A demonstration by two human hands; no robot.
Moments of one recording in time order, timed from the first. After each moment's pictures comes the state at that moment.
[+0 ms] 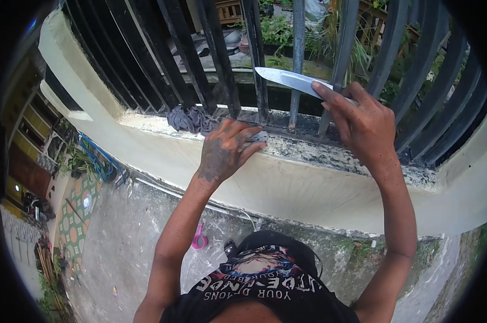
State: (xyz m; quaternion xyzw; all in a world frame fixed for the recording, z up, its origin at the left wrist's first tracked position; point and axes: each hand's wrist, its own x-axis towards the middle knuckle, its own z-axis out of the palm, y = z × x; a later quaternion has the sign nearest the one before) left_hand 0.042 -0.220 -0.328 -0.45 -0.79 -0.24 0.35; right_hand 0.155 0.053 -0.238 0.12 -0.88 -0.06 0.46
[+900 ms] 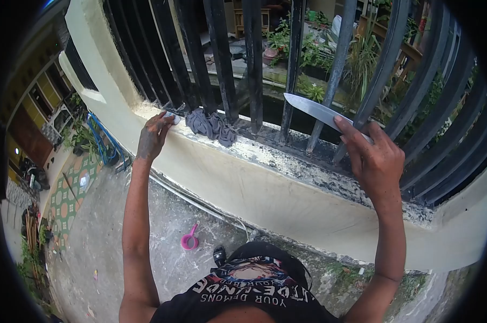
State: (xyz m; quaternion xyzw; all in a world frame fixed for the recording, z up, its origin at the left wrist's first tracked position) left_hand -0.071 -0.445 -0.340 -0.29 -0.87 -0.18 0.36; right_hand 0.152 0.046 -0.237 0.12 -0.88 -0.07 0.46
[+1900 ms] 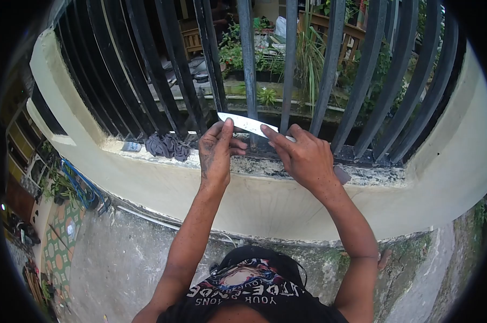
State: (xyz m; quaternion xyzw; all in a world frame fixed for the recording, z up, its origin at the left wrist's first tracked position) left_hand 0.058 -0.139 -0.301 -0.22 -0.52 -0.83 -0.02; right_hand 0.166 0.039 -0.277 0.08 -0.91 0.02 0.40
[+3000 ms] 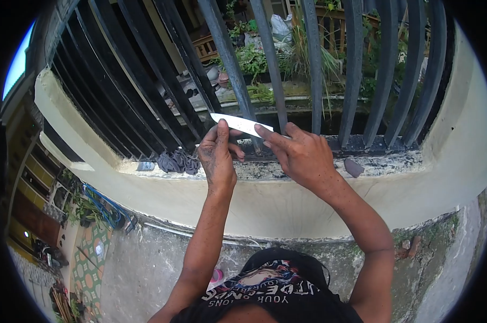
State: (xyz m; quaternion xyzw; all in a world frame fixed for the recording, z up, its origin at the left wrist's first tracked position) left_hand 0.060 -0.133 -0.283 -0.21 -0.55 -0.80 0.06; right_hand 0.159 0.028 -0.281 0.06 -0.89 0.13 0.42
